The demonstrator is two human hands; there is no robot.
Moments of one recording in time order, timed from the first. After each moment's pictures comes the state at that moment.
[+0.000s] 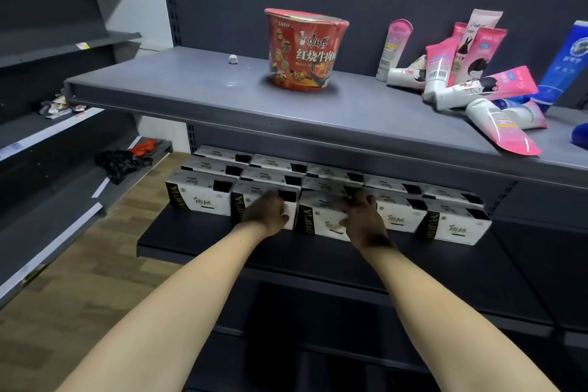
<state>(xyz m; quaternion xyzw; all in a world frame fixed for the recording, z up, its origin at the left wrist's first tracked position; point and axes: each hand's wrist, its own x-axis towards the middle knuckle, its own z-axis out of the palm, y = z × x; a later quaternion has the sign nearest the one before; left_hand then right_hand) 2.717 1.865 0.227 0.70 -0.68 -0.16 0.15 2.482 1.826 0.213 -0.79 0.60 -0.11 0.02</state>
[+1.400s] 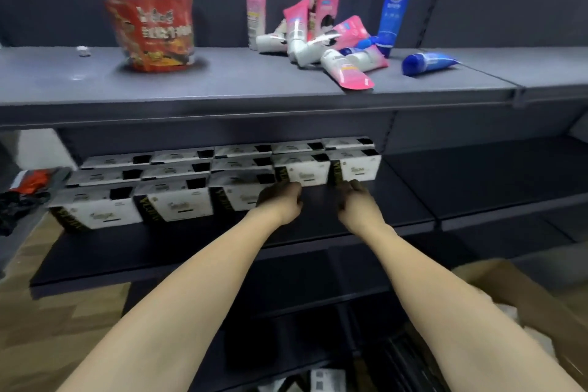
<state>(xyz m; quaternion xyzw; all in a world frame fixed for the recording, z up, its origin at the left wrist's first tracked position) 2.520 1.895 0.251 0.55 -0.82 -0.15 0.07 2.322 1.924 0.216 -0.67 0.72 -0.15 0.05</state>
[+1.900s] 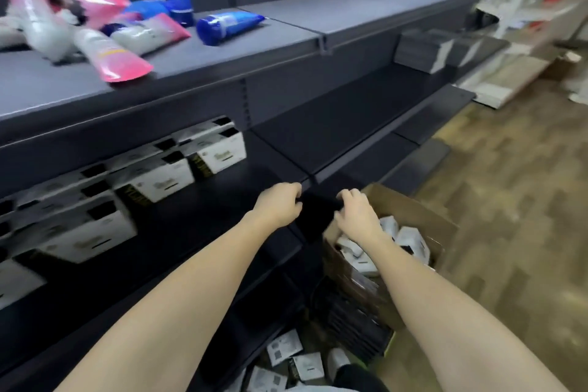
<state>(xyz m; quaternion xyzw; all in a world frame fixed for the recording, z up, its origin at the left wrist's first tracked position) 2.287 1.946 0.217 0.31 -0.94 -0.16 0.01 2.129 2.077 0.153 -0.46 0.87 -0.18 0.06</state>
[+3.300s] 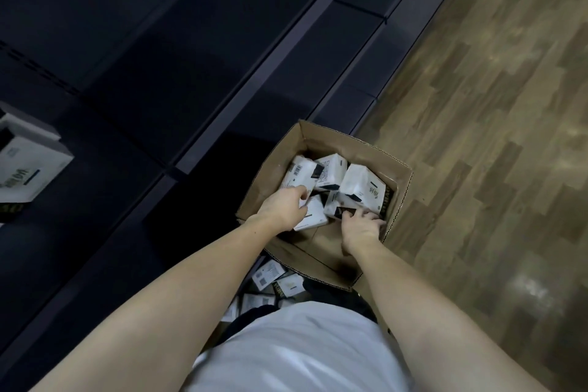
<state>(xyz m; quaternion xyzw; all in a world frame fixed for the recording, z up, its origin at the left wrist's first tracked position) 2.030 2.023 0.037 0.28 -0.90 -0.24 -0.23 1.944 2.178 -0.053 -0.33 0.84 0.21 0.37</state>
